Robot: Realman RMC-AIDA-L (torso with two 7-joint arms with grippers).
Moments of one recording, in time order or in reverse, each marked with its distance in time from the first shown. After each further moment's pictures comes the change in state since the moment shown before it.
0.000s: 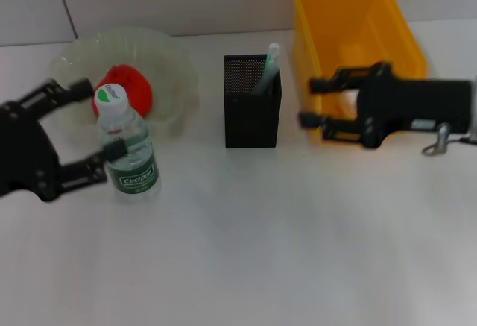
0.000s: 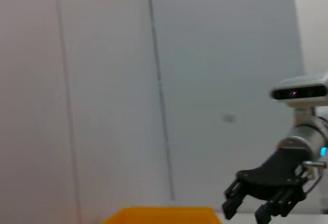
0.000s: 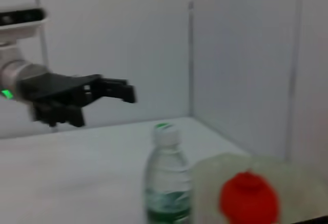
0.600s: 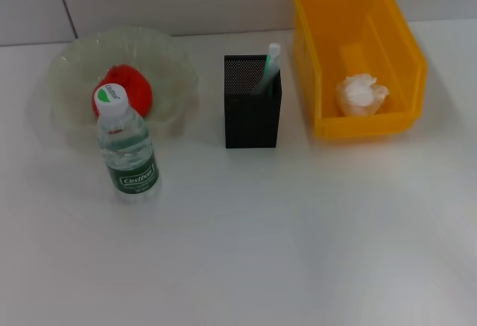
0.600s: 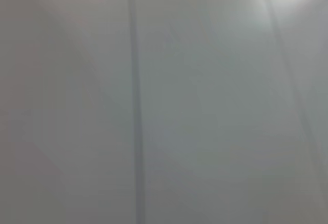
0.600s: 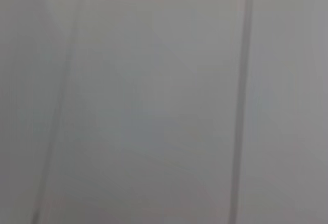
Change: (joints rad) left arm 0.036 -0.011 -0.309 -0.228 -0.391 -0.037 0.281; right arm -0.037 -0.004 0.507 0.113 0.276 0.007 -0.318
